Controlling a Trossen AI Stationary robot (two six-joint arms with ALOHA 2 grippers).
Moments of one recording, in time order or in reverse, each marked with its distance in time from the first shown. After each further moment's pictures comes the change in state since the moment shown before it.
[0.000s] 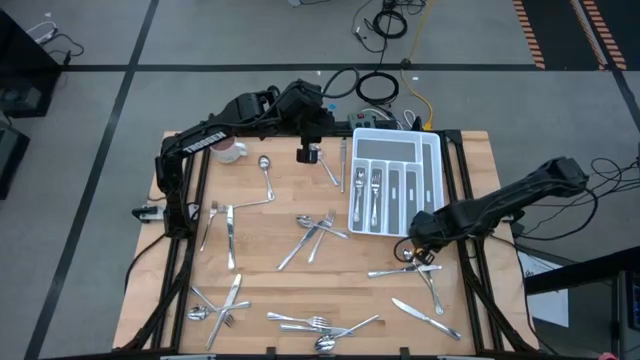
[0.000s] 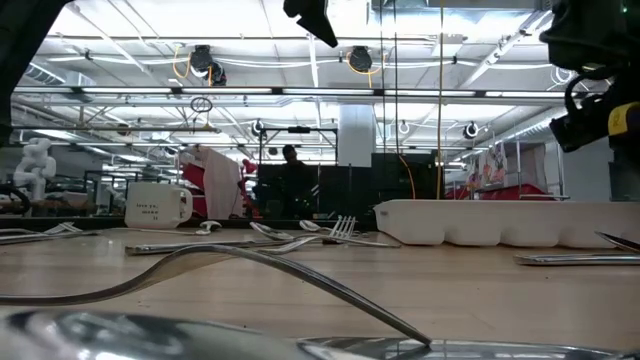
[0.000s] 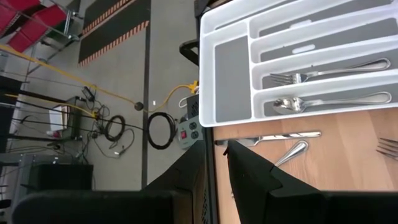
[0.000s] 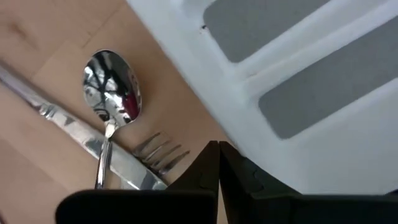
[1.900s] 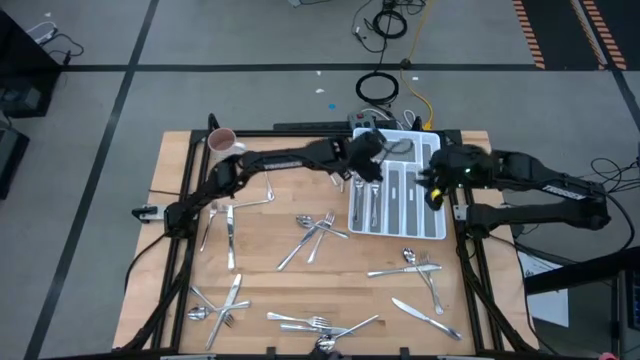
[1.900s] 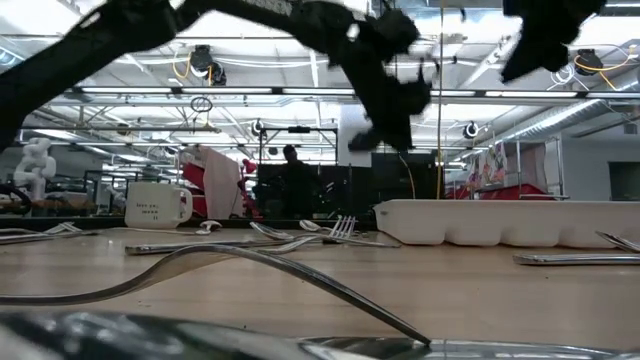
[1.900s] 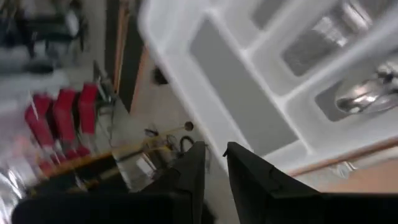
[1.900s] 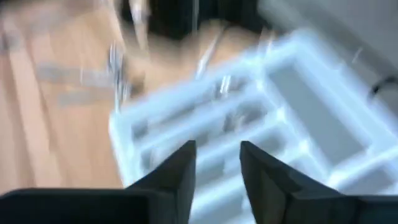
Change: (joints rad) left arm -0.066 0.455 0.016 0.449 -0.185 0.653; right arm -0.508 -0.369 0.402 -0.048 0.137 -0.749
